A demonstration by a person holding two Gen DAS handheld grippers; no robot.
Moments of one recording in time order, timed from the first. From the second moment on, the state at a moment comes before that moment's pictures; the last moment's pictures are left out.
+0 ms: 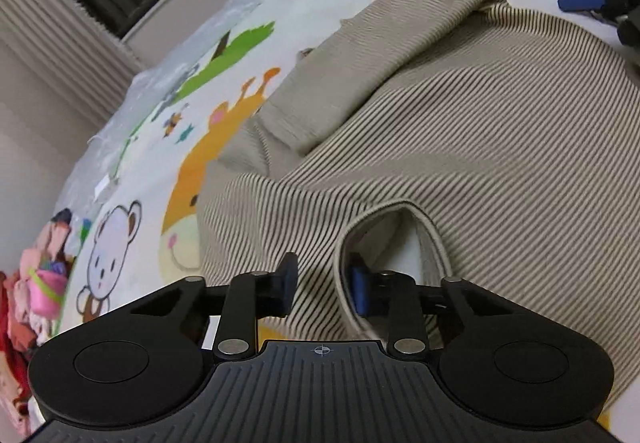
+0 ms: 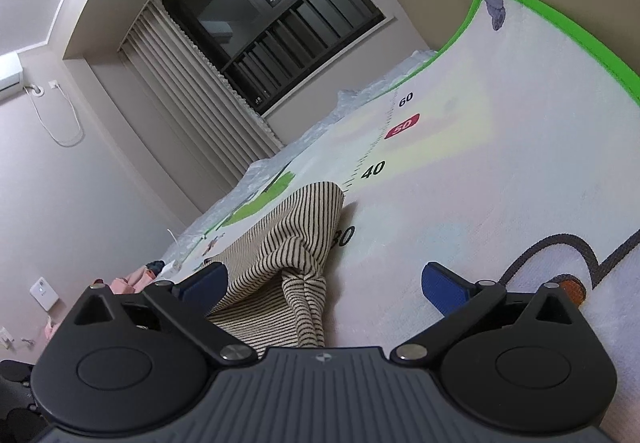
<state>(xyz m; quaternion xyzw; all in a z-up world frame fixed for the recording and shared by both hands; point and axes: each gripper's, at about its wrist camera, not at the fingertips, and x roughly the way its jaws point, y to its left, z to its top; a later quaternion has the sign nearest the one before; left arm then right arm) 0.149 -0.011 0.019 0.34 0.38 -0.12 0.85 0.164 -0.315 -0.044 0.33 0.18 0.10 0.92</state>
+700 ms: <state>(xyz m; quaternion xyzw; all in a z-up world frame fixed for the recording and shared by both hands) 0.269 -0.017 0.193 -0.16 0.27 -0.17 0.93 0.161 -0.321 -0.047 0.36 0.16 0.11 0.91</state>
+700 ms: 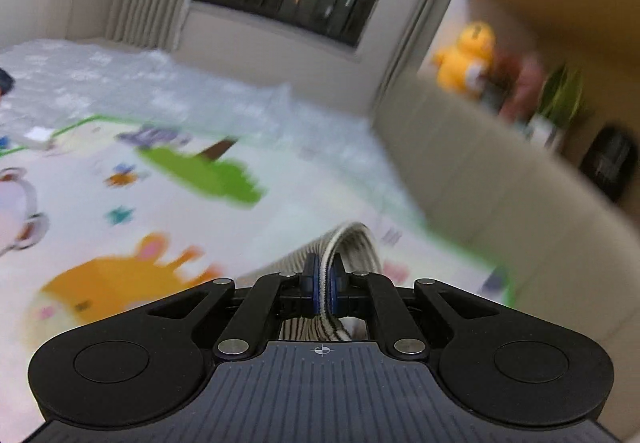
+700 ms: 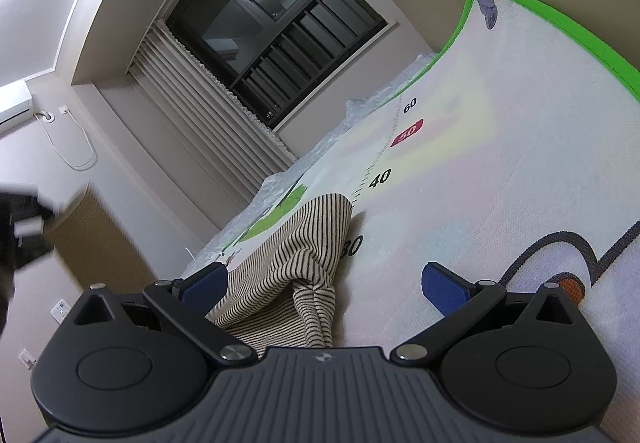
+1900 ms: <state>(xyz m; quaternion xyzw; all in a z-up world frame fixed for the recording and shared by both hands) 0.211 0.007 -0.015 -0.08 0.32 -0.17 0.93 0.178 -0.302 -0.039 0.29 0.24 0.10 0.92</state>
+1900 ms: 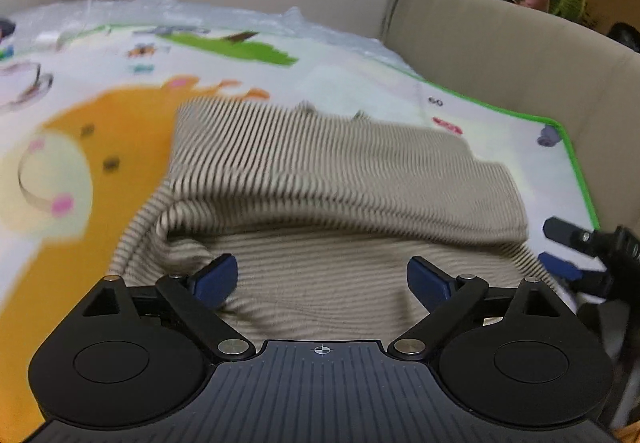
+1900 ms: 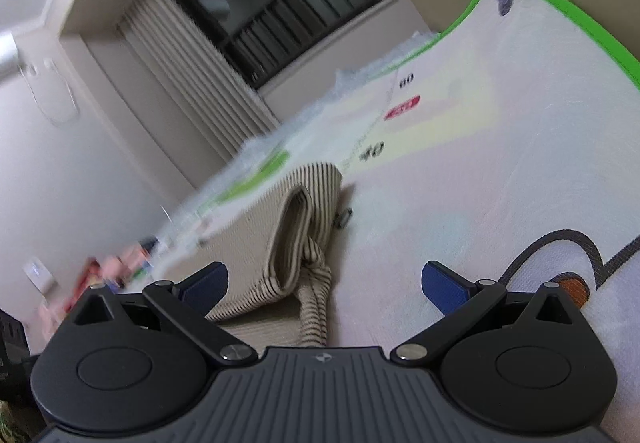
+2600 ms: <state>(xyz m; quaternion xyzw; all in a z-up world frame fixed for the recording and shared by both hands) 0.199 0.021 -0.027 -0.11 0.29 -0.21 0.93 0.240 -0.195 0.011 0.03 0.33 0.01 0.94</state>
